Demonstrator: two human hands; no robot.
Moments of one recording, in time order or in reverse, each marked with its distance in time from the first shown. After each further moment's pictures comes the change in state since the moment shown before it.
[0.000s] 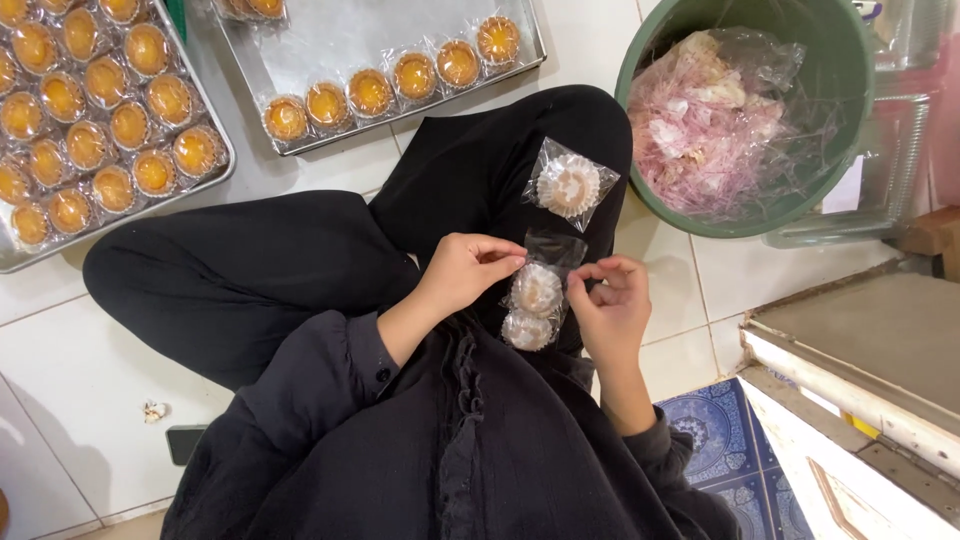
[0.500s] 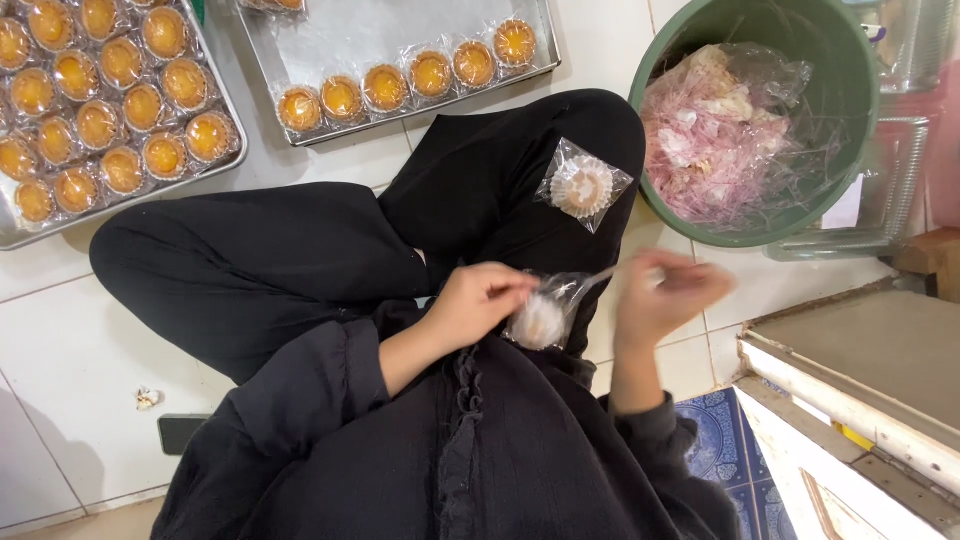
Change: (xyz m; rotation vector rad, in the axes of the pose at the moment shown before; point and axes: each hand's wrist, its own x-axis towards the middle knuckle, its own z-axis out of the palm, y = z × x) left_hand -0.041 -0.011 0.007 0.059 -0.115 0.284; right_hand 0.038 0.018 -0.017 -0.262 0.199 -0.682
